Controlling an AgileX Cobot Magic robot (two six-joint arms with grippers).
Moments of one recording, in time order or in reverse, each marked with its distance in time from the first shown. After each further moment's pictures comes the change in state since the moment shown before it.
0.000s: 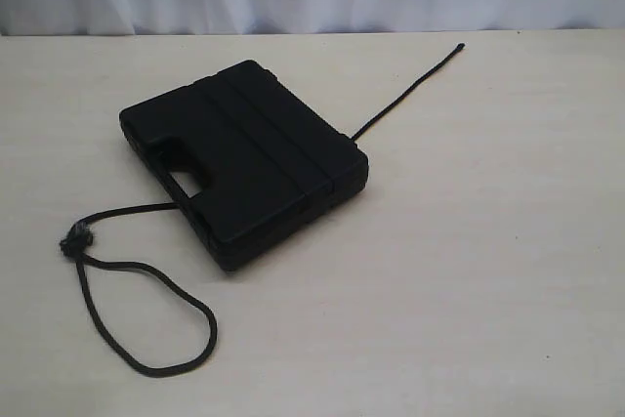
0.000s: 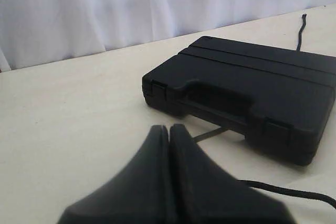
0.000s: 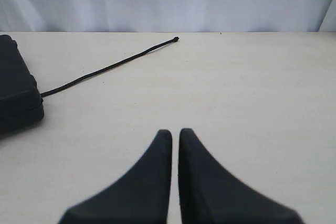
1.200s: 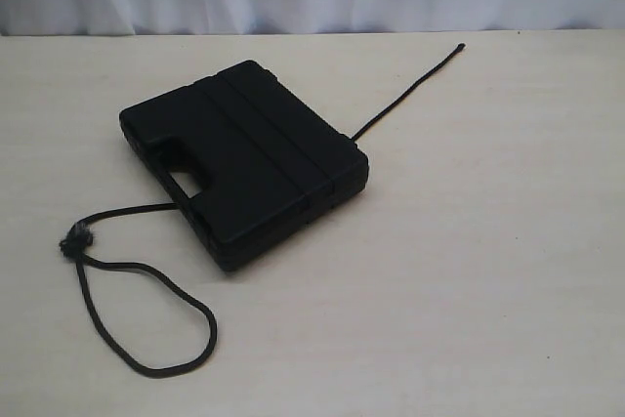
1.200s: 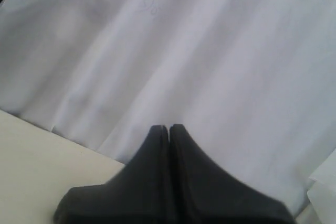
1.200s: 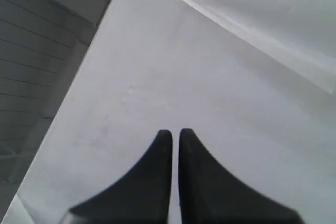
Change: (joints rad) left arm 0.000 0.000 0.000 -0.421 -0.444 -0.261; right arm 0.000 0.067 -0.224 0.802 -0.740 0.314
